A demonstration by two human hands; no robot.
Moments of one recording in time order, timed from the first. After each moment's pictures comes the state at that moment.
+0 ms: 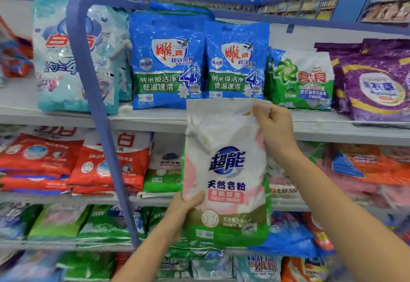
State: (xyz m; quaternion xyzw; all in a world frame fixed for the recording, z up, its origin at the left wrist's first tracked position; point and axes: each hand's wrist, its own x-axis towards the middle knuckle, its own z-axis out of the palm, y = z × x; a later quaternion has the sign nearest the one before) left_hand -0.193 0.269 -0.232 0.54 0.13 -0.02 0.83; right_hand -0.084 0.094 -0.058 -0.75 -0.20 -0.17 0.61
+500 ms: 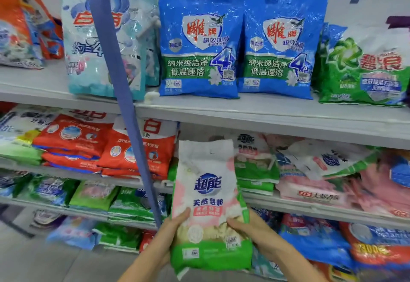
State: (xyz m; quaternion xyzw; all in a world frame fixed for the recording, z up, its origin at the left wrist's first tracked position) left_hand -0.235 0.319 -0.286 0.43 0.33 -0.06 0.84; right_hand -0.136 0.113 -0.282 -0.69 -0.11 0.40 0.59
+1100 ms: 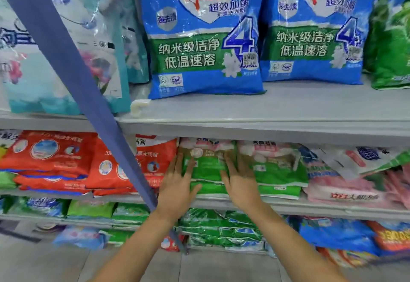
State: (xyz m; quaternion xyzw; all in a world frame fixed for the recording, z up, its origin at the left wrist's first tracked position) left_hand -0.117 0.404 -0.283 0.99 0.08 0.06 0.09; right_hand -0.039 0.237 -0.296 -0.96 -0.23 -0.01 0.15
